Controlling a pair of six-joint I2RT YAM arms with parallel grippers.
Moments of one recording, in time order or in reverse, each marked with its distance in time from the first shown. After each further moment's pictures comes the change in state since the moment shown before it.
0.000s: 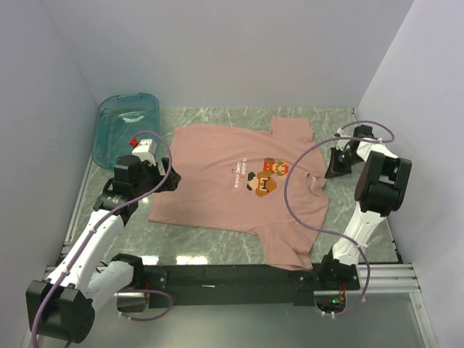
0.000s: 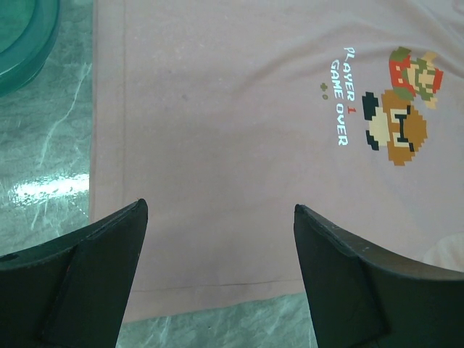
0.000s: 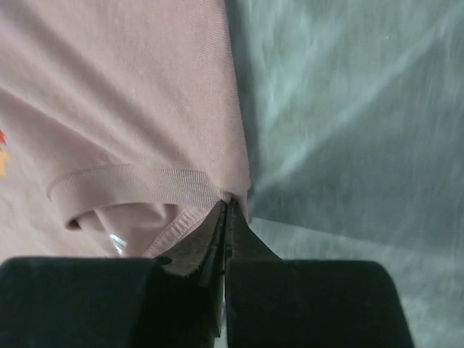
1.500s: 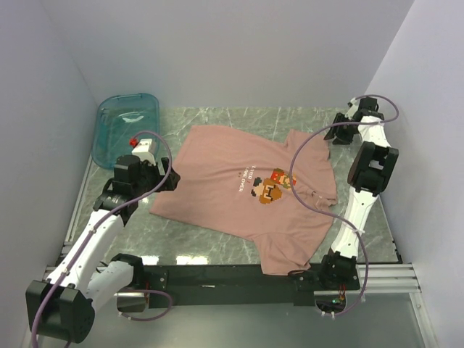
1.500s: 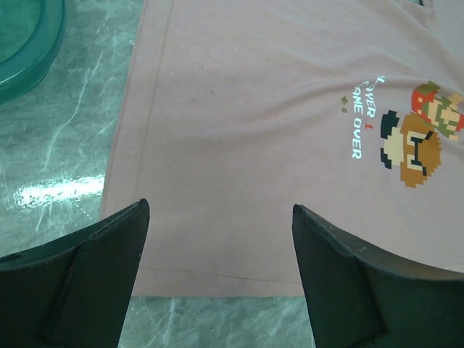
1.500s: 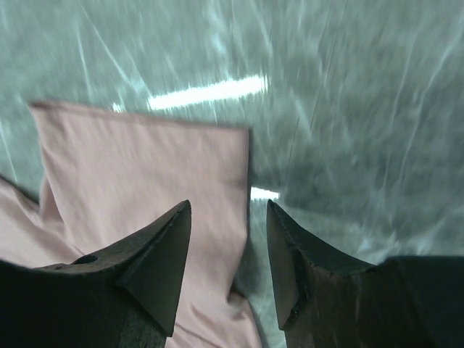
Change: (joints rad) left arm -0.001 -0.009 0.002 0.000 -0.005 0.008; right arm -0.006 0.418 0.699 -0.066 -0.052 0.275
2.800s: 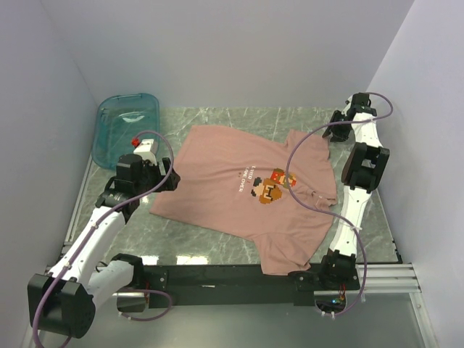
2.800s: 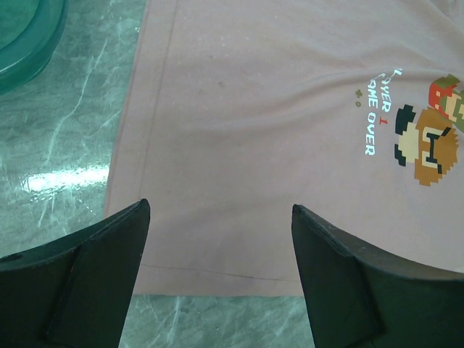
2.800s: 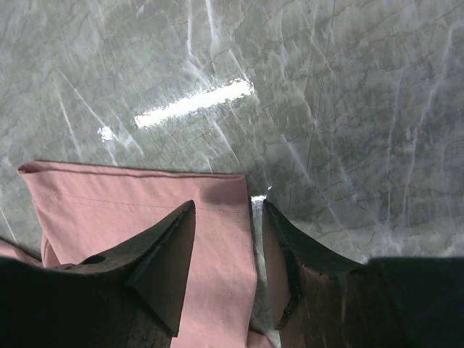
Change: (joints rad) left arm 0.000 0.043 0.002 0.000 -0.013 0.007; right arm 0.051 0.145 0.248 -0.077 0.140 0.126
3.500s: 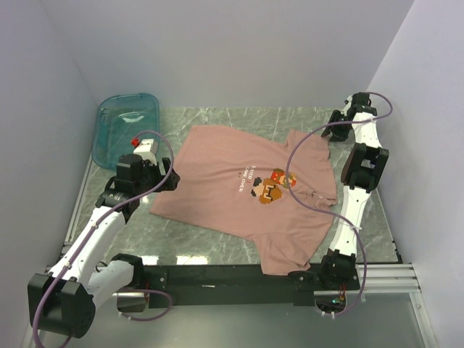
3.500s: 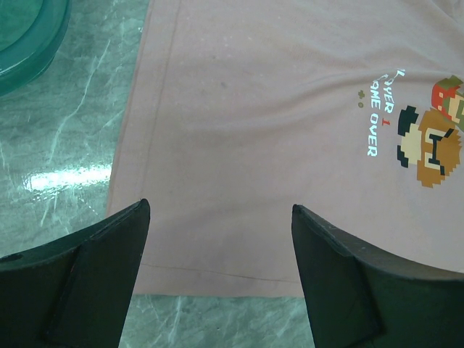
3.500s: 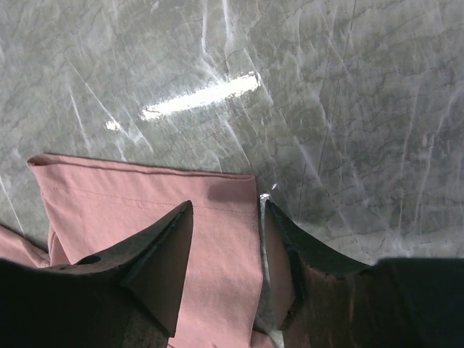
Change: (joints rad) left arm 0.000 0.003 0.000 0.000 -0.008 0.000; right arm -0.001 0.027 0.053 -0.037 -0.037 -0.010
